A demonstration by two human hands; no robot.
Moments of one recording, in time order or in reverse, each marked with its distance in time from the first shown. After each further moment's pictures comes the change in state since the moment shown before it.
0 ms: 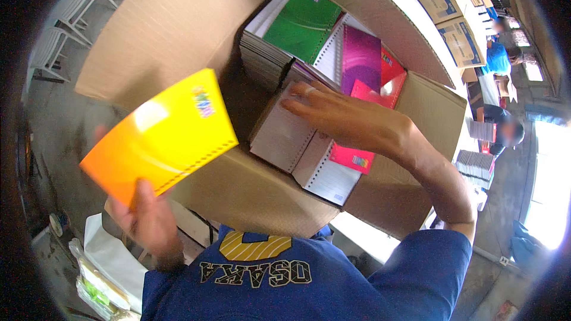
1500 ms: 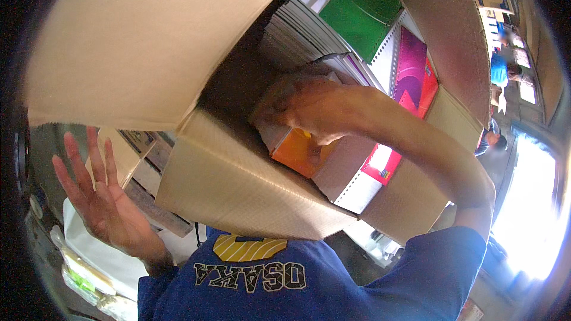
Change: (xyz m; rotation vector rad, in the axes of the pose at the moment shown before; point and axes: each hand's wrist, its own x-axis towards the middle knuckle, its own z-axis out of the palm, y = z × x) left_hand 0.011 -0.051 -0.045 0.035 0.328 -0.116; right_hand 0.110 0.000 0.020 0.052 -0.745 -0.114
